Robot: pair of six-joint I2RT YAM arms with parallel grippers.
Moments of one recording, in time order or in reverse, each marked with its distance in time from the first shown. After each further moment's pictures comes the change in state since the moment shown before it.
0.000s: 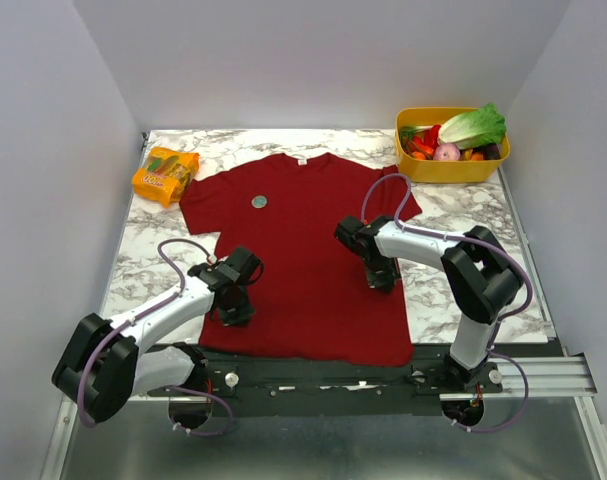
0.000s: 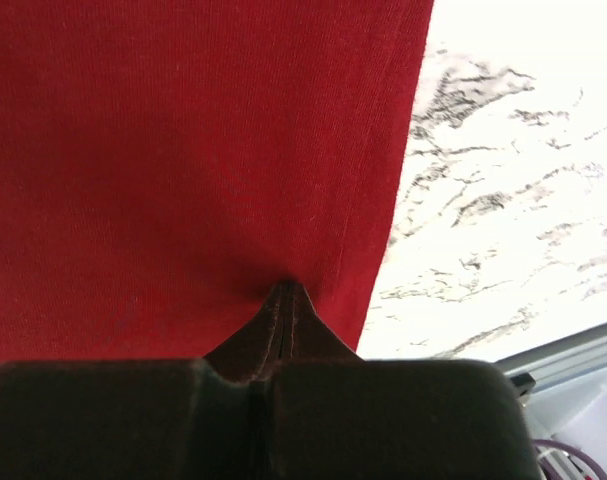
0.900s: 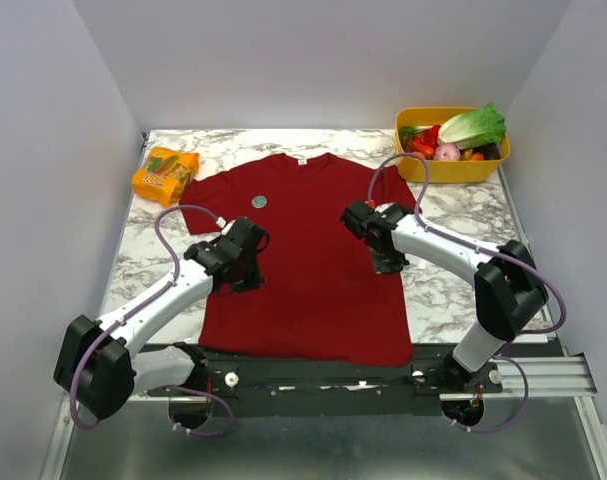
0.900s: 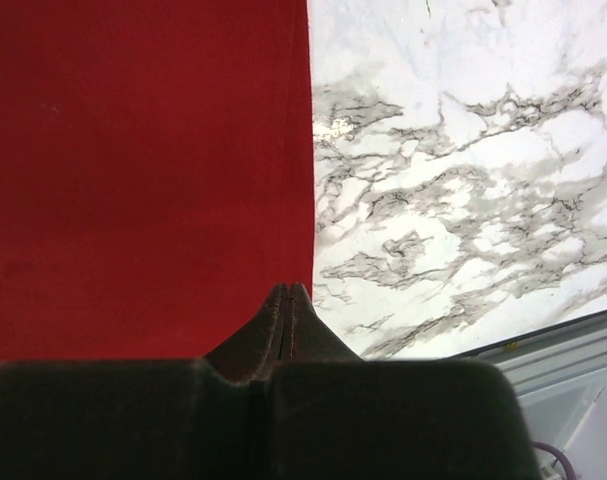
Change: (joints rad) left arm 0.000 -0.003 0.229 0.011 -0.054 0.087; right arm 0.000 -0.153 0.084 -0.093 0.099 -0.016
